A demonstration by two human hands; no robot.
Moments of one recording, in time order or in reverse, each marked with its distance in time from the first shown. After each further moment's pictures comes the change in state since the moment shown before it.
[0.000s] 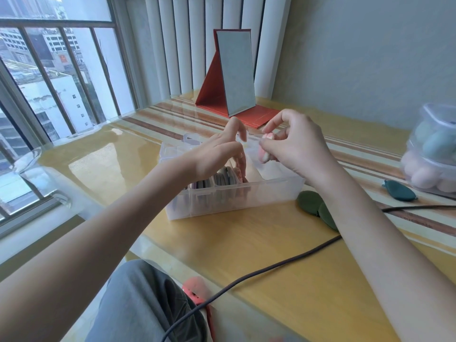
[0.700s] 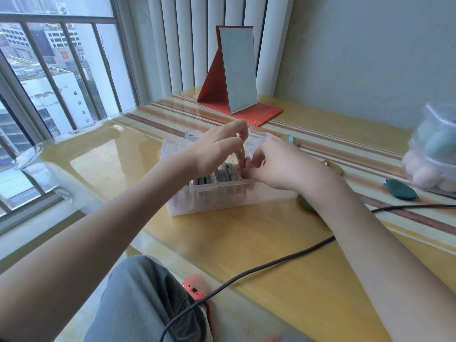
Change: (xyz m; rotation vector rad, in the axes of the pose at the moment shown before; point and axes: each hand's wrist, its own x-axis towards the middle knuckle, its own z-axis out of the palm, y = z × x) left_hand 0.001 -0.005 -0.003 0.043 0.099 0.101; right_hand -0.012 -0.011 0.012 -0.483 -0.429 -0.002
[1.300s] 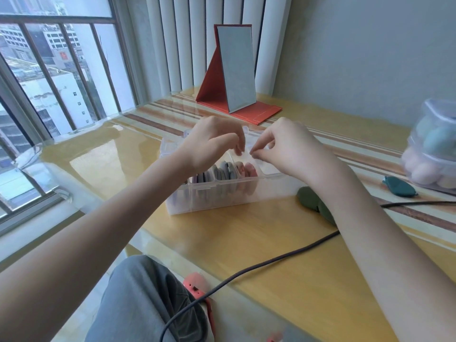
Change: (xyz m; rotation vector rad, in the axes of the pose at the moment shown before) left_hand -0.005 0.007 -0.003 0.042 0.148 0.051; right_hand 0.002 0.007 -0.013 0.088 0.167 -0.023
